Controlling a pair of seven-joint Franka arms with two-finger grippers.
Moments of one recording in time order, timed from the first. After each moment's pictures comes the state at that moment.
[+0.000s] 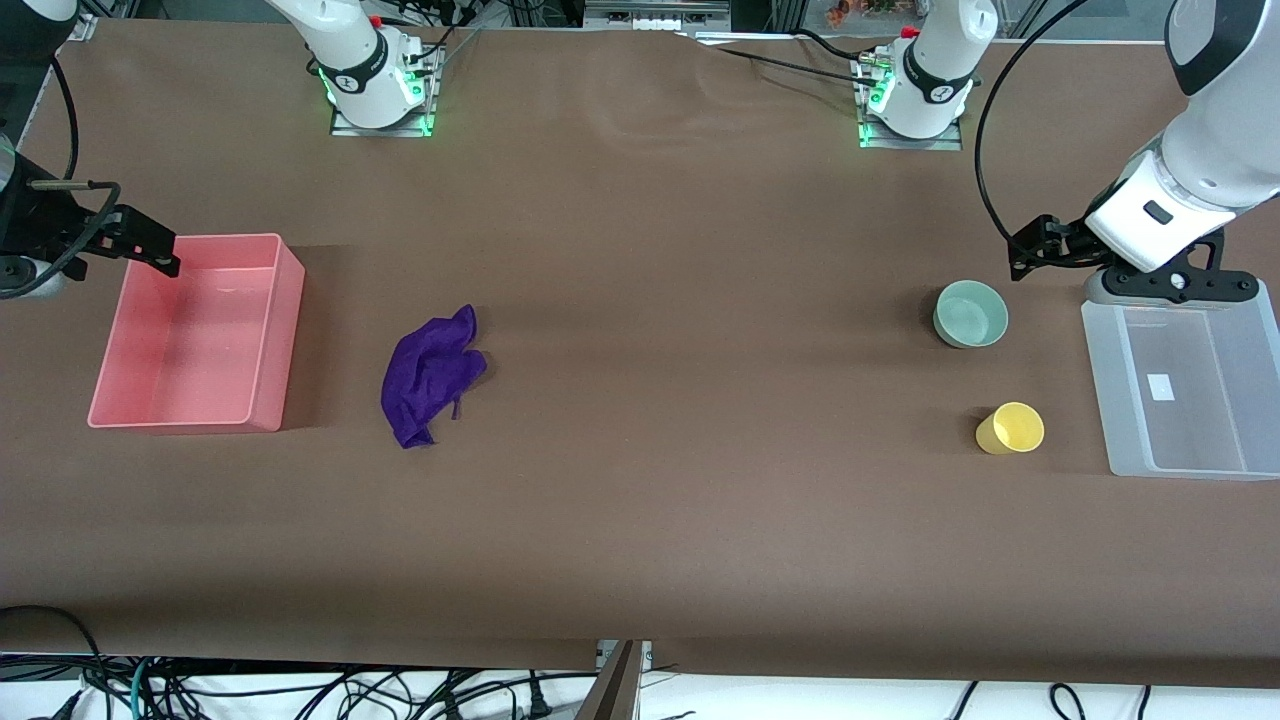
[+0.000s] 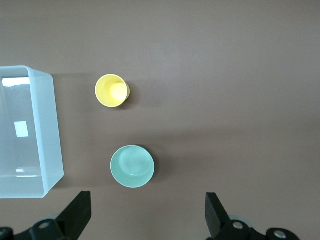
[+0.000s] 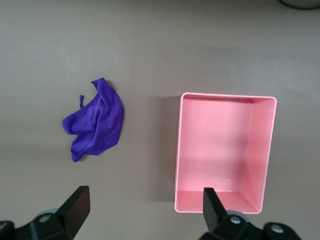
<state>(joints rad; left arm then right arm) -0.07 0.02 -0.04 -1.68 0.03 1.65 -0.07 0.05 0.10 -0.02 -1.49 -0.04 1.58 -0.05</state>
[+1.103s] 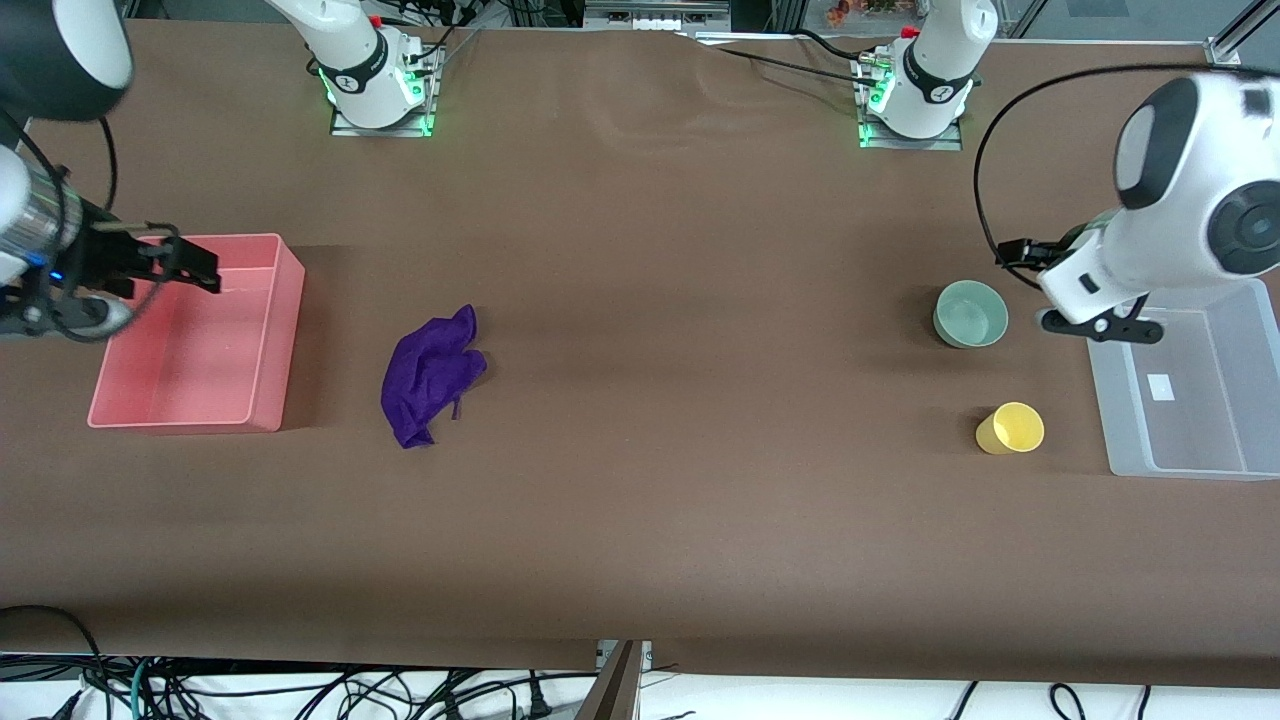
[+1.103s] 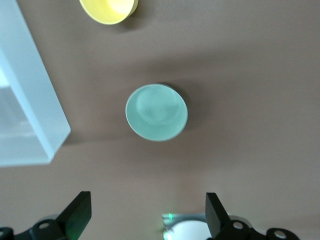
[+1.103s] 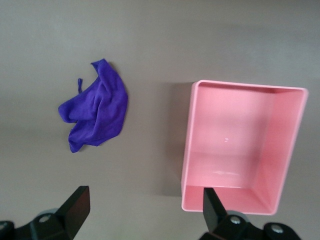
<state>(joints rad) 0.00 0.13 -0.04 -1.91 0.12 1.66 0.12 0.06 0.18 0.00 -1.57 -0.03 1.63 -0.05</state>
